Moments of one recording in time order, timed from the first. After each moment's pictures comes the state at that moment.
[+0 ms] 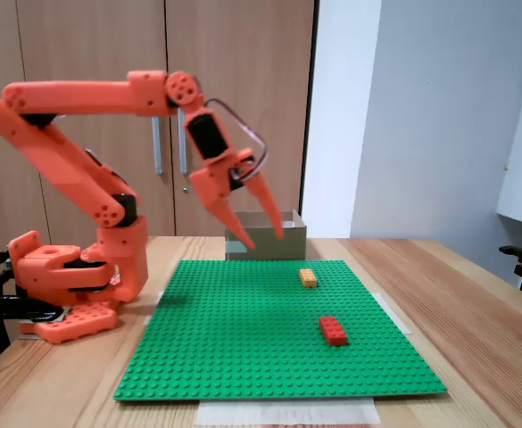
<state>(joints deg) -2.8 131.0 128.1 67.3 1.3</state>
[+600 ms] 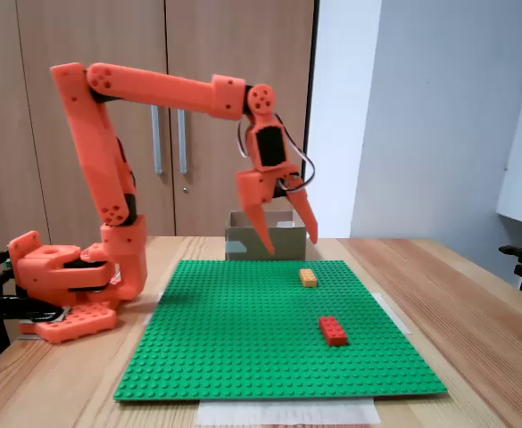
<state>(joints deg) -9.8 99.3 103.8 72.2 2.2</state>
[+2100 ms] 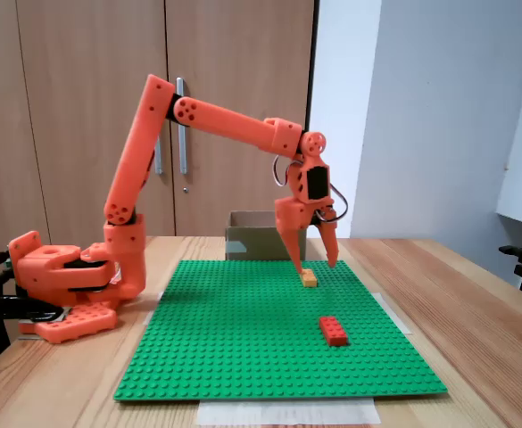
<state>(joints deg) -15.1 68.9 80.2 68.6 5.7</state>
